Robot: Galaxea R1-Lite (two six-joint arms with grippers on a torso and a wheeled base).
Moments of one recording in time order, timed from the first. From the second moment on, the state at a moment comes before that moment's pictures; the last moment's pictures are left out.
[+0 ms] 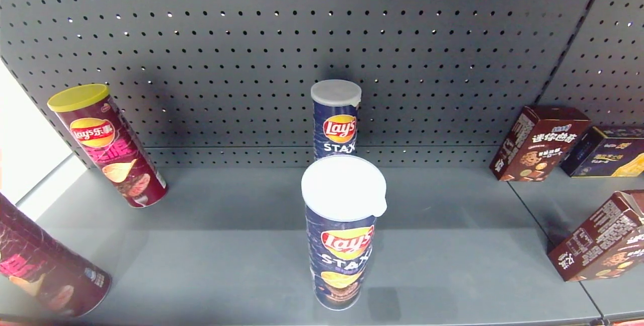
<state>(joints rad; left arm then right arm) 0.00 0.00 0.00 0.00 0.03 0.00 0.00 0.00 0.00 0.01 0.03 0.00</state>
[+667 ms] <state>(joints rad) 0.00 0.00 0.00 0.00 0.03 0.00 0.00 0.00 0.00 0.01 0.03 0.00</state>
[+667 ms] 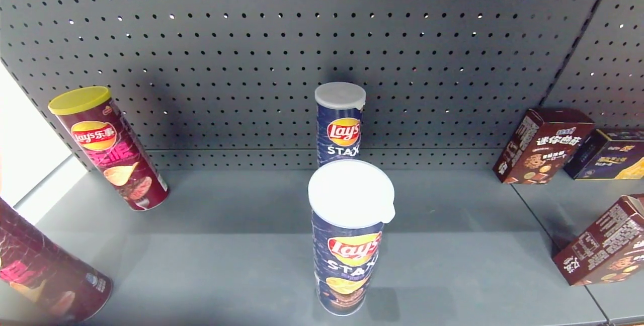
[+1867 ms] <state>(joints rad) 0.00 0.00 0.00 0.00 0.03 0.00 0.00 0.00 0.00 0.01 0.03 0.00</state>
